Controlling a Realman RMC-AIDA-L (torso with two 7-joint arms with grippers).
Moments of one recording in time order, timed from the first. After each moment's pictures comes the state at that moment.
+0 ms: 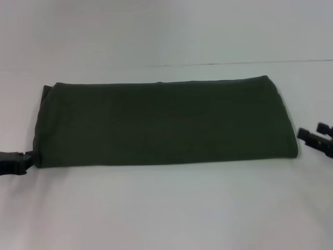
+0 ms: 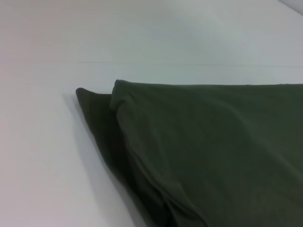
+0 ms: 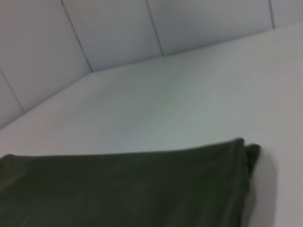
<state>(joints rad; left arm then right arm) -0.48 -2.10 0.38 0.80 2.39 1.24 -1.72 0.37 2.05 -0.44 -0.56 -1.92 -1.23 1.39</state>
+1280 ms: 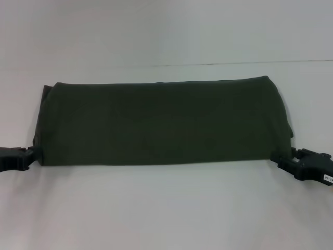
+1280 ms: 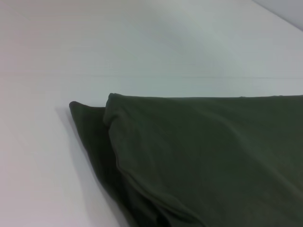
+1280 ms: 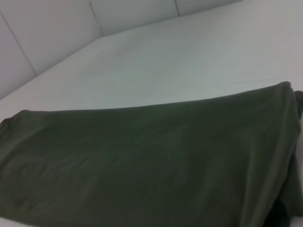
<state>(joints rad) -0.48 -2.11 0.38 0.80 2.35 1.24 -1.71 0.39 2.09 -0.50 -0.43 -1.92 -1.13 1.28</state>
